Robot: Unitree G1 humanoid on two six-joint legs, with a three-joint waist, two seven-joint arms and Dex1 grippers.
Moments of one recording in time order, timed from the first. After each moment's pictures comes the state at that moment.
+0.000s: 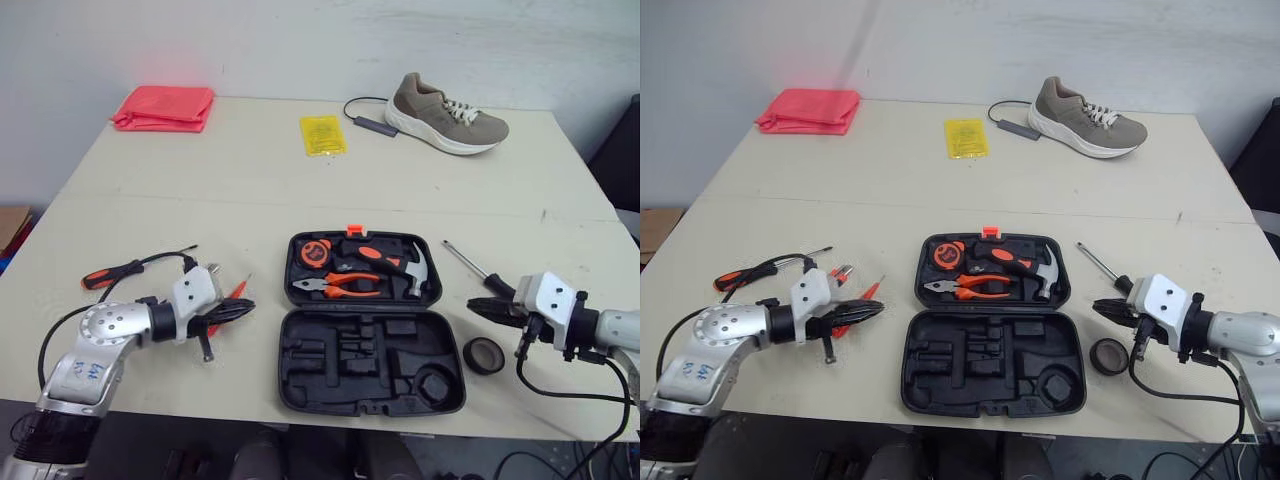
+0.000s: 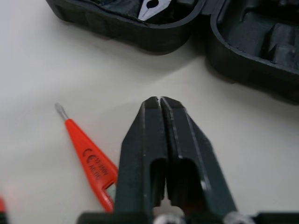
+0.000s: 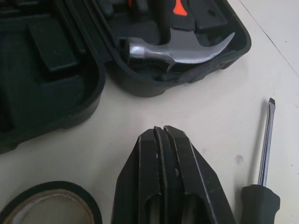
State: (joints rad) left arm -0.12 0.74 0.03 -0.14 -0.29 0.24 -0.93; right arm -0.01 -0.92 -0.17 -0.02 0.28 0.00 1.07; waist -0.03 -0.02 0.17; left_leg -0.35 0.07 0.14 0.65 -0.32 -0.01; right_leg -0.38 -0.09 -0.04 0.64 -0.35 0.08
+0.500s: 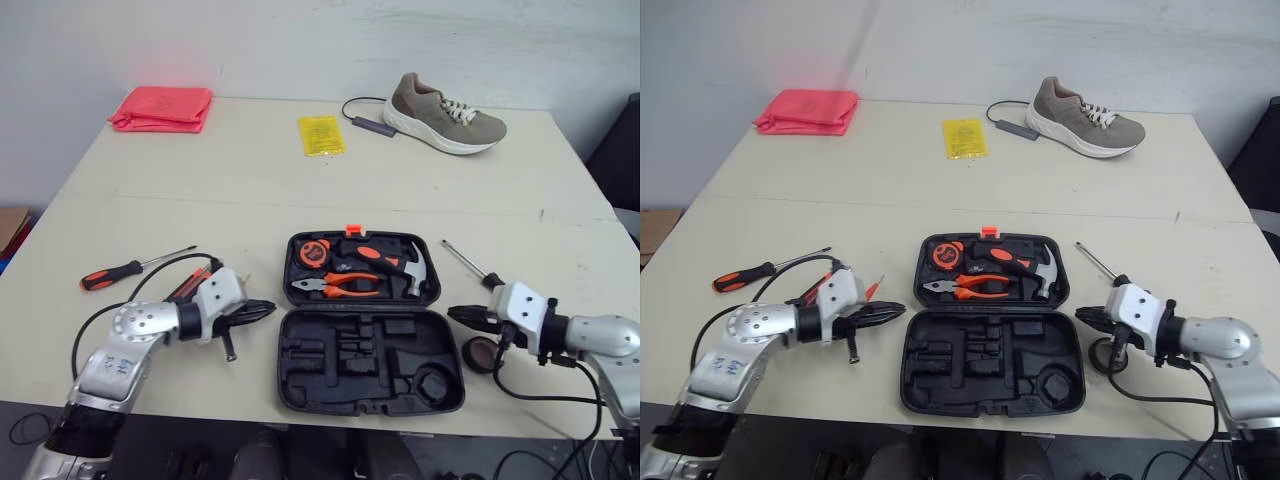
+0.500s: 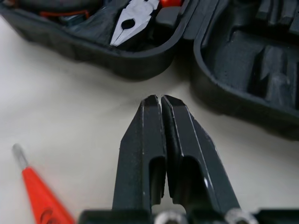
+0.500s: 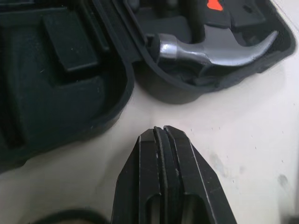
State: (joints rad) left arm -0.20 0.66 -0.08 -0.17 -0.23 0.30 -0.89; right arm -0.06 -0.84 -0.07 0.00 0.21 -0.03 1.04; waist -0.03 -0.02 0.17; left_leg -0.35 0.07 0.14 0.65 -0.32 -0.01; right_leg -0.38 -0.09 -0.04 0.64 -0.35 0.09
